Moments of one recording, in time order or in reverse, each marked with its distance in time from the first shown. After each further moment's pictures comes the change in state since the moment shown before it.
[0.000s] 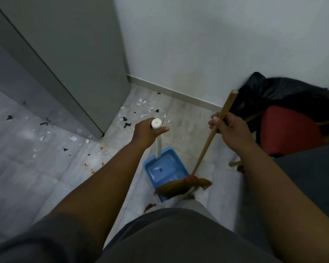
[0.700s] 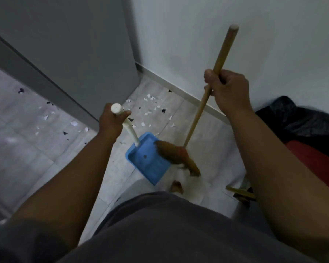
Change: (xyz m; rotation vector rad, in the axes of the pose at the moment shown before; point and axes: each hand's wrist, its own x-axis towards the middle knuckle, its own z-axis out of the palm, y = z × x) left_hand 0.158 0.023 -0.004 -0.103 0.530 -0.277; right_hand 0.285 -0.063 -0.034 -0.002 -0.065 -0.198
